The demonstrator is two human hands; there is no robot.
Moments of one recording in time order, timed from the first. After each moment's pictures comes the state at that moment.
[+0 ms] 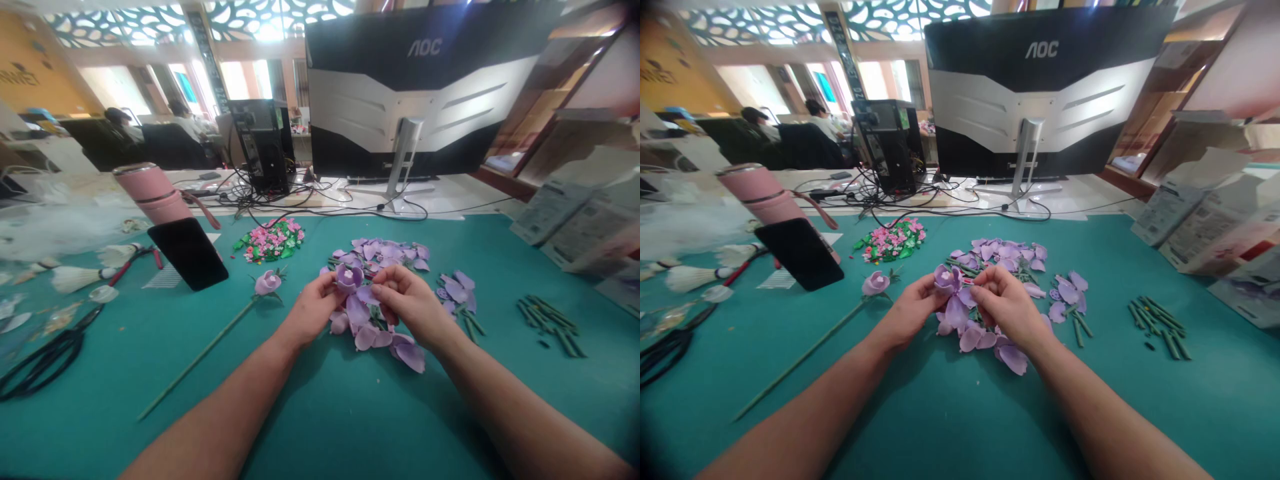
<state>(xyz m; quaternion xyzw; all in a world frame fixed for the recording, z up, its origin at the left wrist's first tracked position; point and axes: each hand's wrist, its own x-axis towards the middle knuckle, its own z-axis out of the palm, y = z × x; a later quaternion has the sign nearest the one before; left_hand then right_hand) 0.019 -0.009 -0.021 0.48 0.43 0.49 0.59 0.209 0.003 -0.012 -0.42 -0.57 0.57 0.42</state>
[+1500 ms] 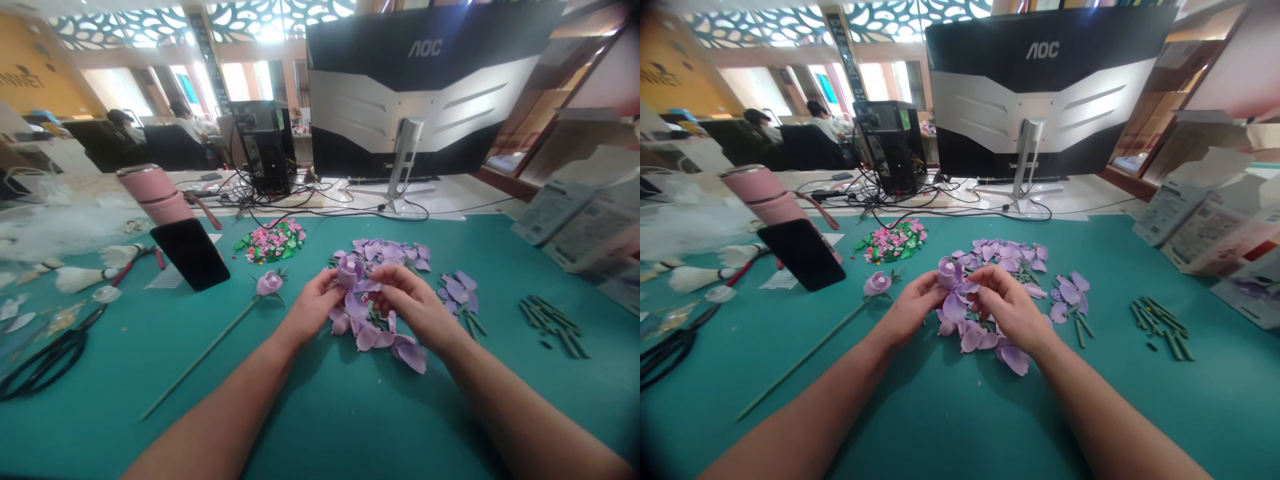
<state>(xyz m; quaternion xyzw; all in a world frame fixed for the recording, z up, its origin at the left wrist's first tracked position) 0.016 -0.007 -0.019 0.50 0.42 0.48 0.58 0.211 -0.003 -0.001 -0.40 -0.59 0.56 0.42</state>
